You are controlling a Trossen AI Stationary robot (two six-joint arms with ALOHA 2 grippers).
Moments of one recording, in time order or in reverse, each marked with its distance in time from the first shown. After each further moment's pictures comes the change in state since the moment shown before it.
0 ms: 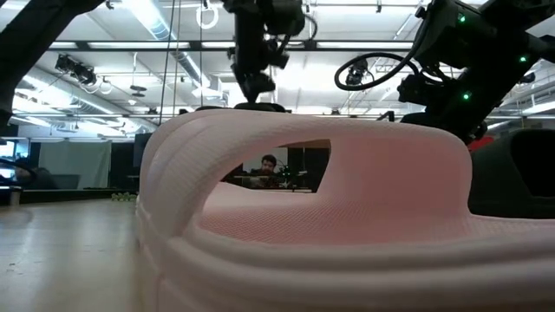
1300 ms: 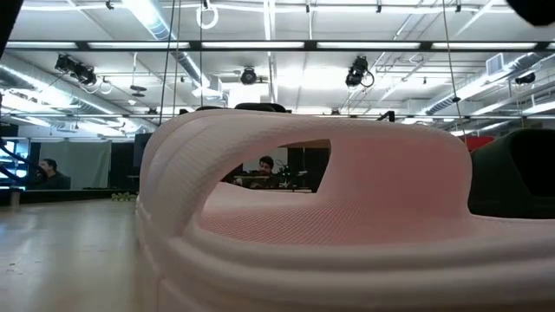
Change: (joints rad) left arm -0.663 -0.011 0.287 -0.368 0.156 -0.269; right arm 0.629 0.000 0.359 0.066 -0.544 -0.375
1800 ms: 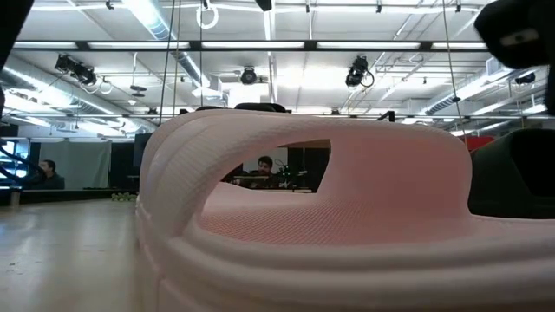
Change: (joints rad) left arm 0.089 0.000 0.000 0.000 -0.002 0.008; right arm 0.024 0.249 0.000 -0.006 0.275 -0.077
